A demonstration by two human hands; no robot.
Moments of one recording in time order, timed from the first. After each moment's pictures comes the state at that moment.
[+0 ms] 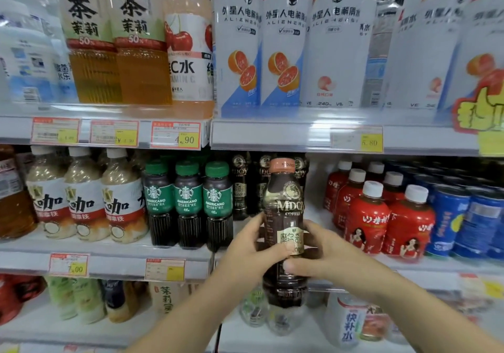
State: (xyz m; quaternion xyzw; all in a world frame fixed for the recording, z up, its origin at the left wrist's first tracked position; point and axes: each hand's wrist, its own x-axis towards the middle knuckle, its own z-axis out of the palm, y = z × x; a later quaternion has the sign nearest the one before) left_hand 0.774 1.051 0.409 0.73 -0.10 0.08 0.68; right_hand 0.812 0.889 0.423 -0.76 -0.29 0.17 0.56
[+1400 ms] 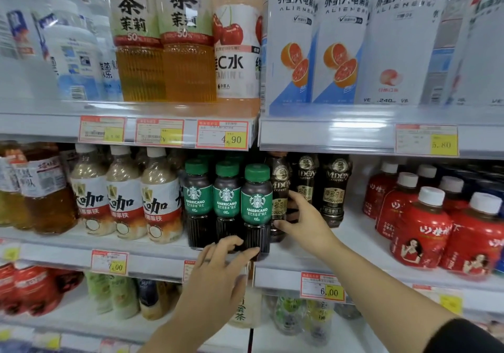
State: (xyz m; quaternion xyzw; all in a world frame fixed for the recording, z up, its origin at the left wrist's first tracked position) left_hand 0.778 1.172 0.327 0.94 -0.09 0.34 0.06; right_hand 0.903 1.002 0.393 -0.84 -0.24 -0.04 0.49
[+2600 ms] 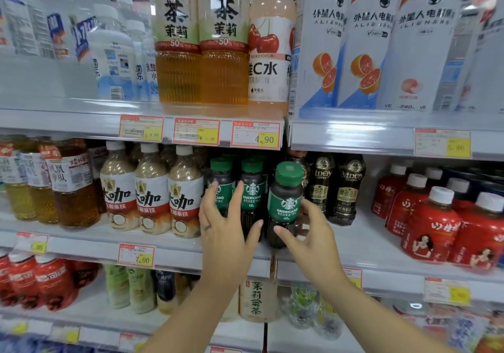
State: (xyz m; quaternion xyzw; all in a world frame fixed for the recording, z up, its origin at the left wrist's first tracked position) left_hand 0.789 1.180 0.369 0.85 0.03 0.47 0.23; right_hand 0.823 1.033 0.383 -0.79 -0.25 -0.22 0.52
